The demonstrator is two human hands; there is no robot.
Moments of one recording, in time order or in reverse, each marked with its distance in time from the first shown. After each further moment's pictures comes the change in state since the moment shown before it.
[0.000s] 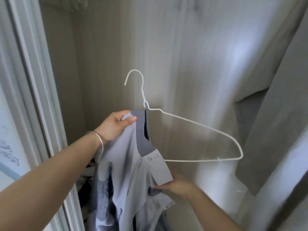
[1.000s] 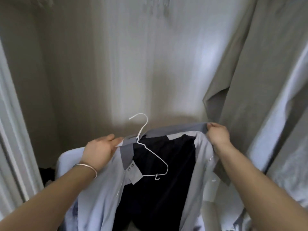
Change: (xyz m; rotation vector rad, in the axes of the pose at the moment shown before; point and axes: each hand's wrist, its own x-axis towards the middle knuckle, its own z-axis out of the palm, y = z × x) left_hand -0.020 -0.062 0.038 1.234 0.148 0.385; right_hand -0.078 -0.073 -0.157 -0.114 1.242 -0.025
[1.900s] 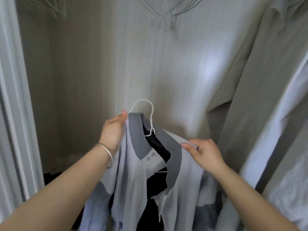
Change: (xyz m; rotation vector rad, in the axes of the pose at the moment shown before) left_hand 0.076 0.029 -0.050 -1.397 0.208 -0.785; right_hand -0.049 -0.009 0.009 -0.331 -0.249 -0.680
